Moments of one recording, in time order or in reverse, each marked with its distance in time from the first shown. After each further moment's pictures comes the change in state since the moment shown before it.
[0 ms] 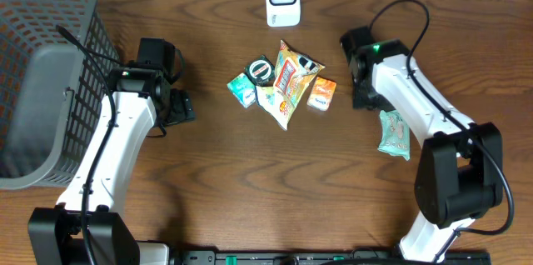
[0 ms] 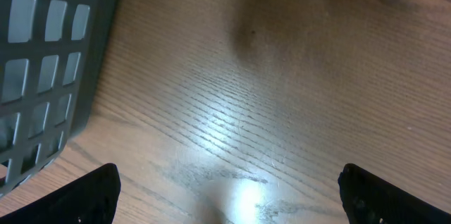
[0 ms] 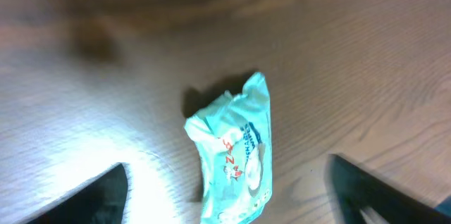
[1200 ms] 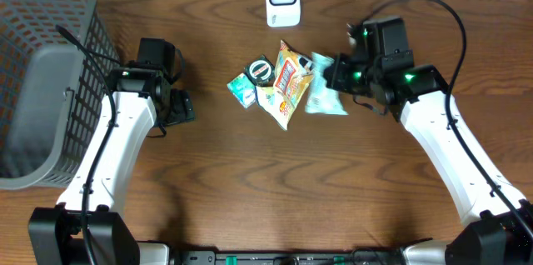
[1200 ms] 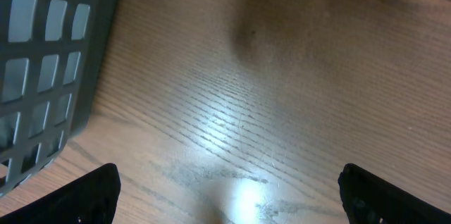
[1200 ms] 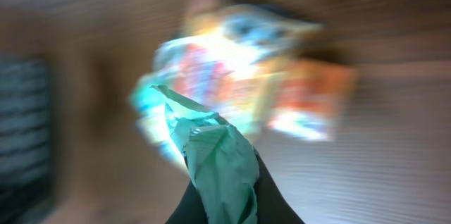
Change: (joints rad) left arm 0.000 0.000 0.000 0.000 0.000 0.000; right arm 0.011 -0.351 -0.177 0.402 -0.616 0.095
